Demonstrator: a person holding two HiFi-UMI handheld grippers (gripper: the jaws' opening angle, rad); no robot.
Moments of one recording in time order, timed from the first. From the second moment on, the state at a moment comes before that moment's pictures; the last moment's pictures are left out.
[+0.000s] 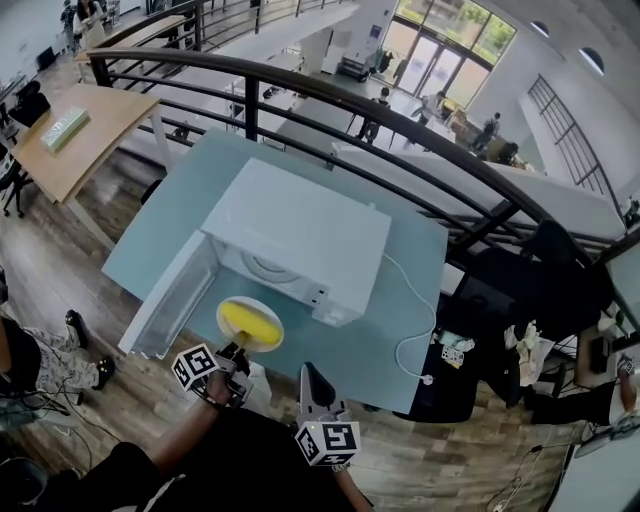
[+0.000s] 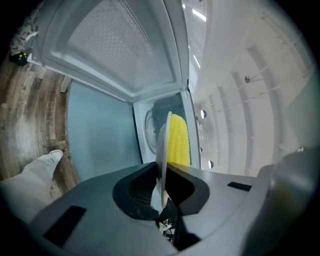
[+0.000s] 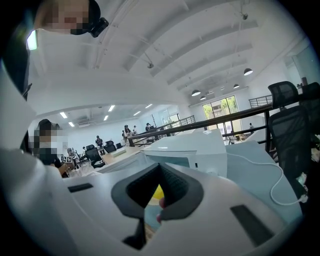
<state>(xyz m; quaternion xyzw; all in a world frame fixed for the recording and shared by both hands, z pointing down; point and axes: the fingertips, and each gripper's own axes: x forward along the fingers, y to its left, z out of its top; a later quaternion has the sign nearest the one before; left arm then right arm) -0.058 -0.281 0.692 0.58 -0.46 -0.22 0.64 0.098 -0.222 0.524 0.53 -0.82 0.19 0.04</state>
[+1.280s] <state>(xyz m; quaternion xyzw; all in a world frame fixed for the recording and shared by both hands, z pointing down) -0.051 -0.430 0.764 0.55 -0.47 -0.19 0.66 0.070 -0.318 0.546 0.56 -0.80 0.21 0.05</state>
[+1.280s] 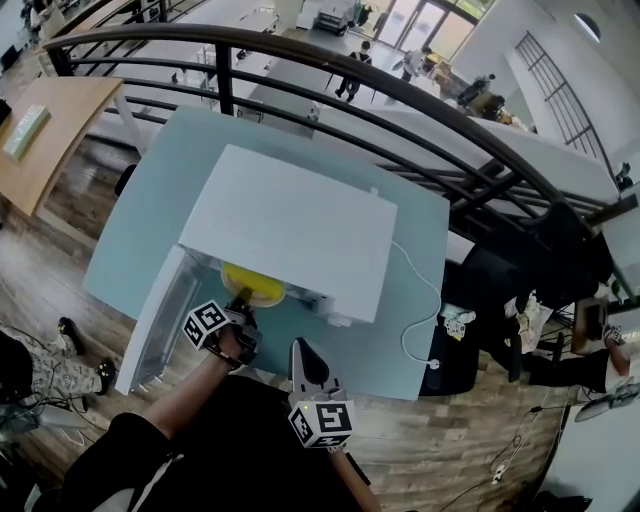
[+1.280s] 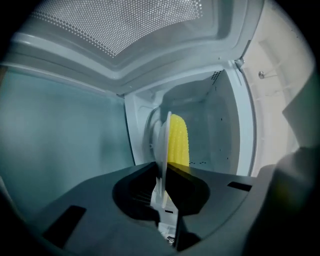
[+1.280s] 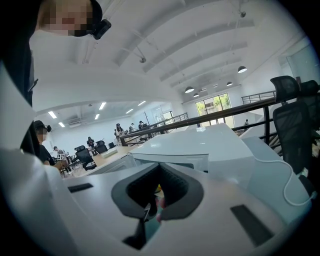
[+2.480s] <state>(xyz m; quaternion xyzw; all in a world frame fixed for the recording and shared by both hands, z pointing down) -0.041 -0.464 0.798 0.51 -0.48 -0.18 0.69 0.077 -0.333 0.557 0.58 -0.78 0.23 0.04</state>
